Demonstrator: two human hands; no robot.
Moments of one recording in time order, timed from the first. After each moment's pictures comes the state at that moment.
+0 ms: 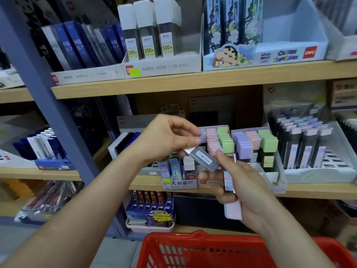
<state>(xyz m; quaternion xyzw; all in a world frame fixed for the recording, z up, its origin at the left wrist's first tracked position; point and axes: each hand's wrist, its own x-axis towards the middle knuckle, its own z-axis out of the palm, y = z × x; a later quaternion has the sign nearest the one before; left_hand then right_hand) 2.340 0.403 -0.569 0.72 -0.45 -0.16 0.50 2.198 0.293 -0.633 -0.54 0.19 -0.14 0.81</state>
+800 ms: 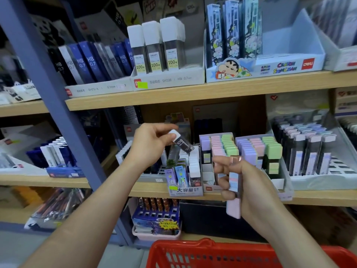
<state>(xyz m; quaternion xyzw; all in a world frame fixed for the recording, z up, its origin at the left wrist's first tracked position) 2.379 0.417 -0.584 0.80 -0.33 0.06 0.50 2.206 0.290 -0.630 -0.49 0.19 -0.21 0.82</state>
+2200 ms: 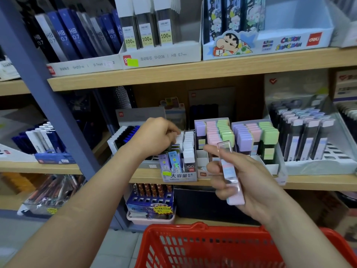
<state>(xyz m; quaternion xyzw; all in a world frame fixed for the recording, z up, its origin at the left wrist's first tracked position) 2.390 0.399 -0.601 0.88 -0.42 0.08 0.19 2.193 0.284 -0.636 -0.45 0.15 -0.07 0.88</state>
